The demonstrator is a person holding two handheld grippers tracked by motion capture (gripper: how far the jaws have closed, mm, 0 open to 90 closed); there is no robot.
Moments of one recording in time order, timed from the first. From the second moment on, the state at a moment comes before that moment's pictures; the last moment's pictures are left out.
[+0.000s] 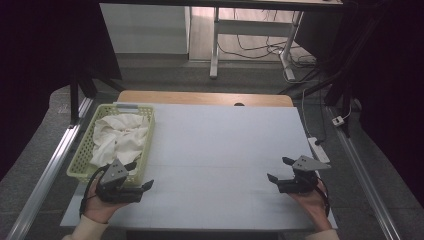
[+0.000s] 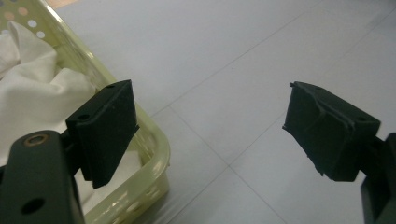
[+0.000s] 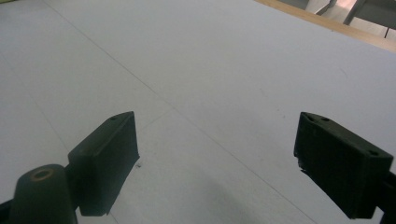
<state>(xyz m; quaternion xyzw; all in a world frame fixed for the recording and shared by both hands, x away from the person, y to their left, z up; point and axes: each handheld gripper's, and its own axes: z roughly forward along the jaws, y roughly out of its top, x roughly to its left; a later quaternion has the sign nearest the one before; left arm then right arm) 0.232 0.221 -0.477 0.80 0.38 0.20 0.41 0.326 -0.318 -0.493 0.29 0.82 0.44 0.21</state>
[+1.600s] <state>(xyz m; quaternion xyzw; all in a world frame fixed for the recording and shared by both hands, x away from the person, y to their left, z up) 0.249 0.236 -0.452 0.78 0.41 0.23 0.42 0.323 -0.315 -0.496 0.29 0.83 0.43 0.21</state>
